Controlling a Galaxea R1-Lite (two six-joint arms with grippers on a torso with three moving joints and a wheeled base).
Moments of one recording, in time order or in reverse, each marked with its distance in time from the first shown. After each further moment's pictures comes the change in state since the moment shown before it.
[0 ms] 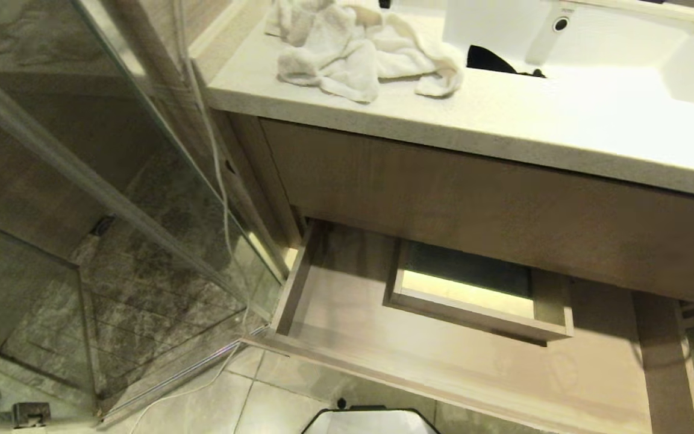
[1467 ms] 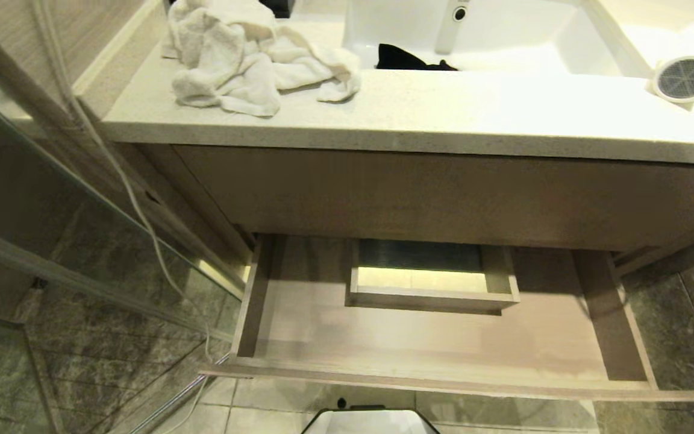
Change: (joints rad) left arm 0.000 0.000 0.000 0.000 0.000 -0.001; right arm 0.000 0.000 0.000 0.001 0.001 0.004
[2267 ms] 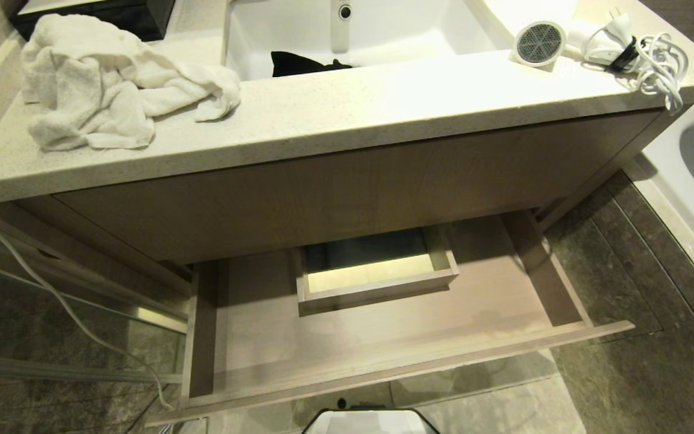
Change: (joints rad) left arm 0.000 0.000 0.000 0.000 0.000 0.000; right arm 0.000 0.000 0.000 0.001 0.002 -0.011
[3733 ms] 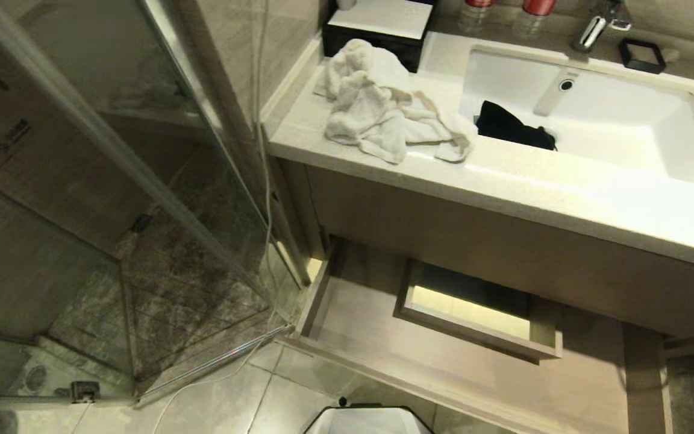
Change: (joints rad) left arm 0.000 0.000 0.000 0.000 0.000 0.000; right arm 0.000 0.000 0.000 0.000 -0.004 0.010
